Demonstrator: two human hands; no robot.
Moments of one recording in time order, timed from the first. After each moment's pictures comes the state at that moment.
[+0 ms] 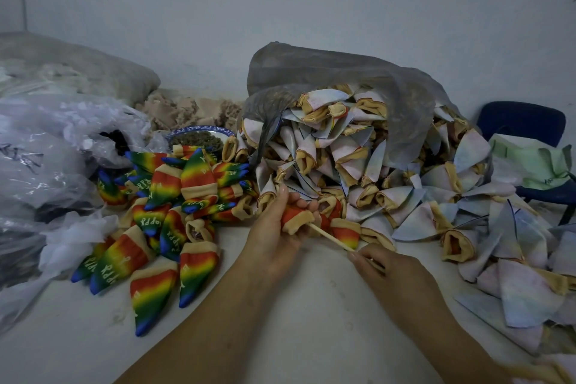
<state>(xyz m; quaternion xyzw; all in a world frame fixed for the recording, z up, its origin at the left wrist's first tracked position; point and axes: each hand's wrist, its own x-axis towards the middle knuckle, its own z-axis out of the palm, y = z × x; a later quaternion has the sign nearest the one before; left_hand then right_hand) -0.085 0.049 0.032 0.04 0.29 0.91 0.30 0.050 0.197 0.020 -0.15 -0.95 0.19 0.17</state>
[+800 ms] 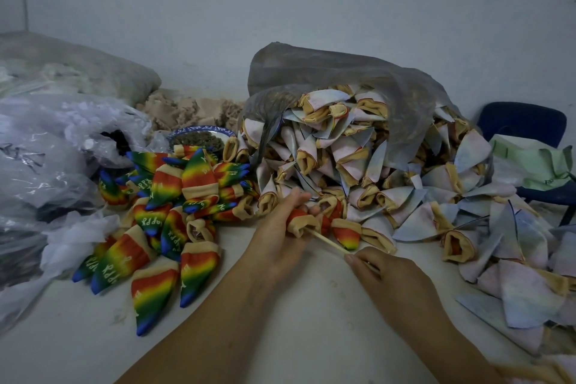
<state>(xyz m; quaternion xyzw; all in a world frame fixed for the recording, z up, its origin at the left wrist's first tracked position) -0.086 0.050 0.029 0.06 0.32 0.89 0.32 0.050 0.190 0.019 -0.15 -0.96 0.18 0.17</state>
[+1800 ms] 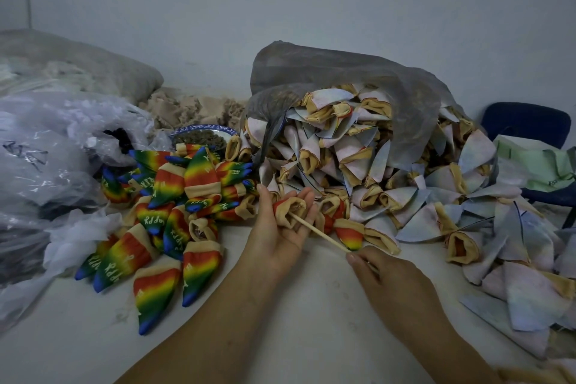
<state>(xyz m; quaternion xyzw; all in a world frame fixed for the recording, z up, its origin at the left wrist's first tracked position) -0.087 0.046 0.035 -0.05 0.21 0.92 0.31 0.048 0.187 0.015 -0.13 -0.96 0.15 0.19</state>
